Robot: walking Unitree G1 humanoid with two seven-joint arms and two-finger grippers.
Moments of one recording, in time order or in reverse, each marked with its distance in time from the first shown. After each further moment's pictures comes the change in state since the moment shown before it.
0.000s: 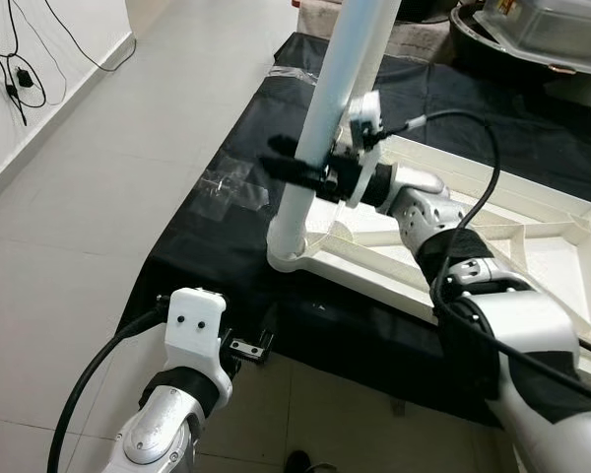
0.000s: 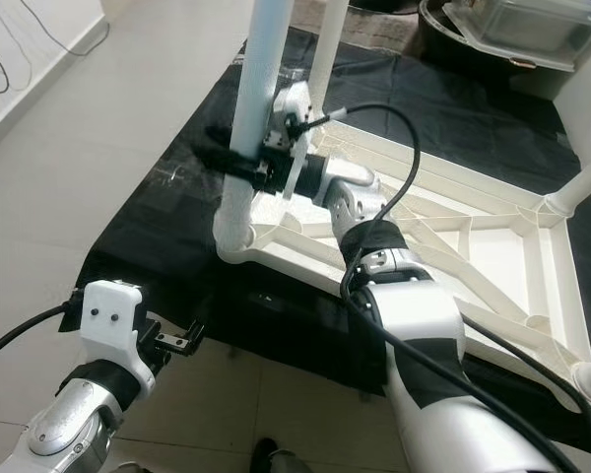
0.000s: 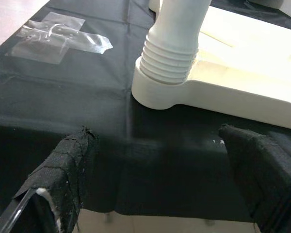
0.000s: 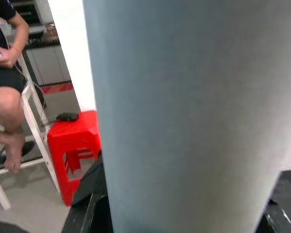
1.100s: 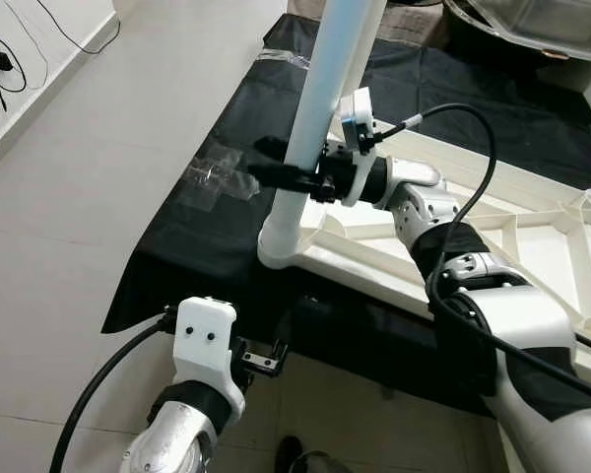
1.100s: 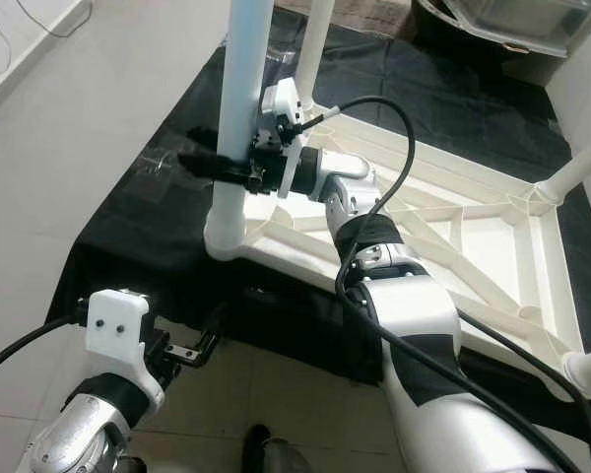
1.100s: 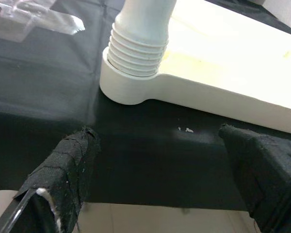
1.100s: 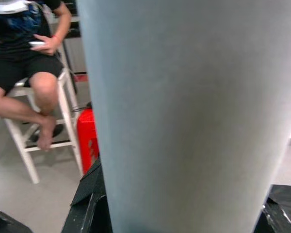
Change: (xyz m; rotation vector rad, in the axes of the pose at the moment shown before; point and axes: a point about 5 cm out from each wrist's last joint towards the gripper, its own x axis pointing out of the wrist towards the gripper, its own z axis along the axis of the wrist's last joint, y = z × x) left arm -0.011 -0.018 0.004 -0.046 0.011 -0.016; right arm 0.017 0.013 0.009 -0.040 0.010 0.221
